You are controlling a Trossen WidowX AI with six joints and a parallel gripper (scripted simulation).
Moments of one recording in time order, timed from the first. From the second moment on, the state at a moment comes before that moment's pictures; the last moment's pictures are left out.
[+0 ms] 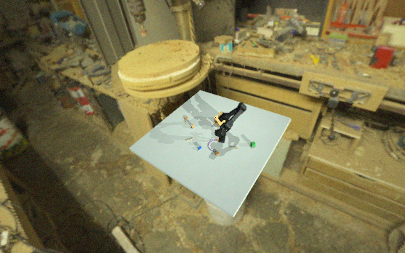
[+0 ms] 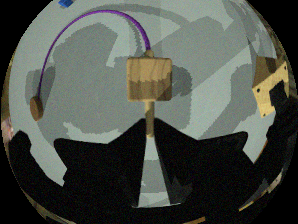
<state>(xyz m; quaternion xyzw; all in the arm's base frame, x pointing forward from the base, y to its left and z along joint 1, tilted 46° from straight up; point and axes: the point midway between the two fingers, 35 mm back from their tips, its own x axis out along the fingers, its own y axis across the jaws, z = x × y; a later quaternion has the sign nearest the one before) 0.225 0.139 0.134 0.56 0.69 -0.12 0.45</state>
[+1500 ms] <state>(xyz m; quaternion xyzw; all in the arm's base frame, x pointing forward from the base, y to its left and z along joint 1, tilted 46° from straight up) 0.198 0.168 0.161 0.52 0.71 -0.14 0.45</state>
